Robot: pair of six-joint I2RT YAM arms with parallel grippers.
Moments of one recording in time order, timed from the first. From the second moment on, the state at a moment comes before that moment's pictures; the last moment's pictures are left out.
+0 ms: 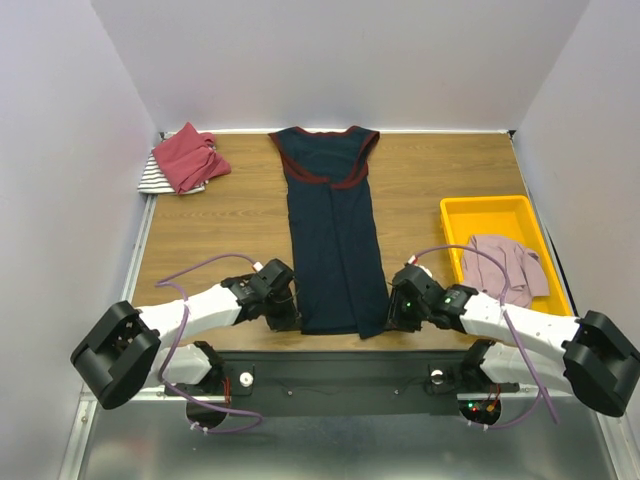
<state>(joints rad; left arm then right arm) -0.80 1.19 0.47 -0.38 0.13 -1.12 0.84 1.08 0.44 -0.40 0.03 1.05</state>
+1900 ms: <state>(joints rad) -0.41 1.55 1.08 -0.38 0.06 -0.91 0.69 1.82 1.36 -0.43 0.34 0.61</state>
